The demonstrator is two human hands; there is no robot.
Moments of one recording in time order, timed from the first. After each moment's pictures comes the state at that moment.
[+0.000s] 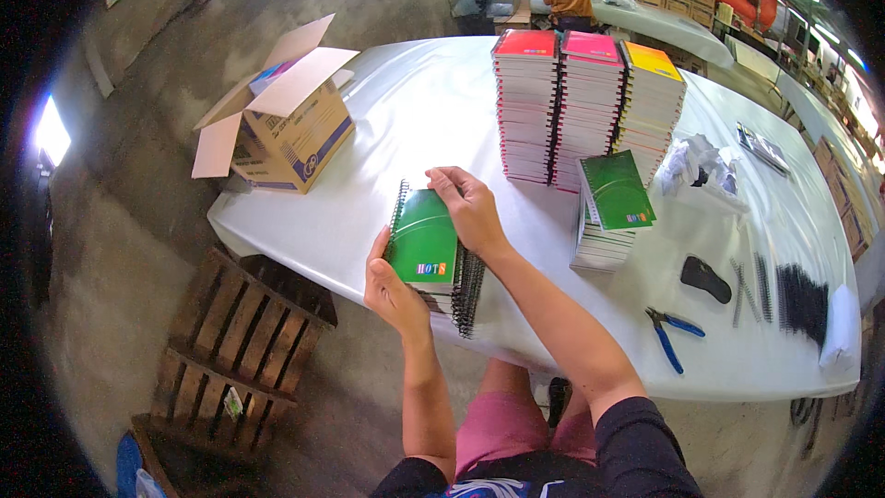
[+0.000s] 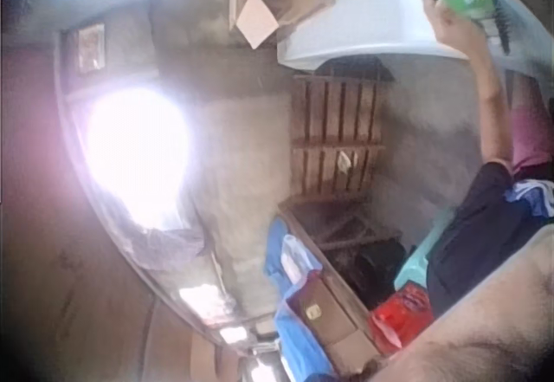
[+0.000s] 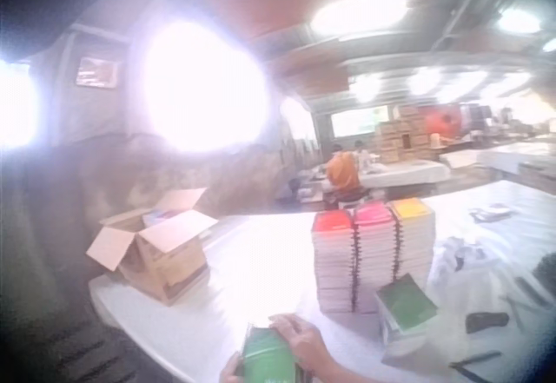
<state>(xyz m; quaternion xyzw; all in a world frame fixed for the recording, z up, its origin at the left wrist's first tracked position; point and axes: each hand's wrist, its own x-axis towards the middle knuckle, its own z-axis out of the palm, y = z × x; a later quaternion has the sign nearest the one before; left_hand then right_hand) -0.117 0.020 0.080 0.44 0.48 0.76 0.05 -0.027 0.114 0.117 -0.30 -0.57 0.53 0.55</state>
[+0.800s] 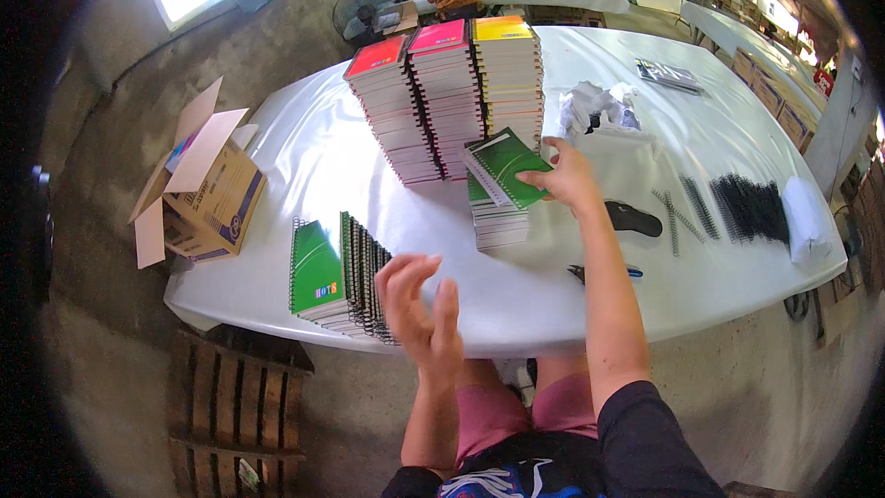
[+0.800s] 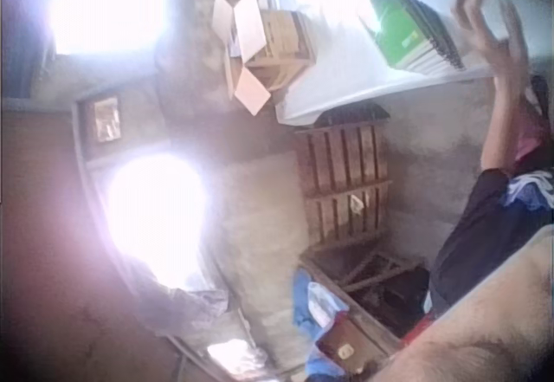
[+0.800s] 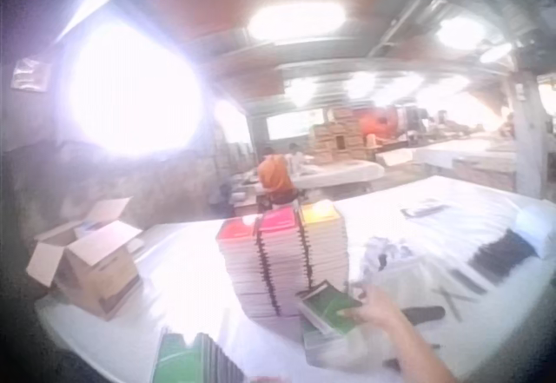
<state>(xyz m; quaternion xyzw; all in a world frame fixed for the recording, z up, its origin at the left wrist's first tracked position) 0.007 -0.030 0.109 0.63 0.36 0.67 0.17 0.232 0.098 0.107 -0.67 -0.50 0.29 0.47</state>
